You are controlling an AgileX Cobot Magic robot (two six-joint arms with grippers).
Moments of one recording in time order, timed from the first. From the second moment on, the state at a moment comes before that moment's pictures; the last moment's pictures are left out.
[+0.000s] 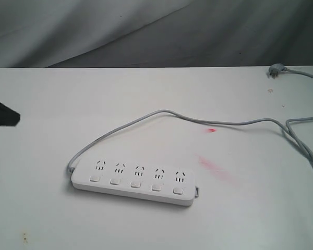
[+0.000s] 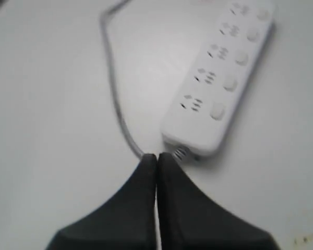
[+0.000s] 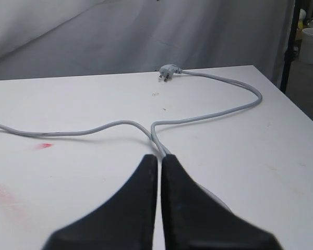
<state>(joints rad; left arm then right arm) 0.43 1.61 -1.03 -0.88 1.22 2.09 -0.12 0.01 0.00 0.08 0.31 -0.05</state>
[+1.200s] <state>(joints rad) 0.08 2.05 -1.23 -0.71 1.12 2.09 -0.12 0.01 0.00 0.08 0.31 -0.05</state>
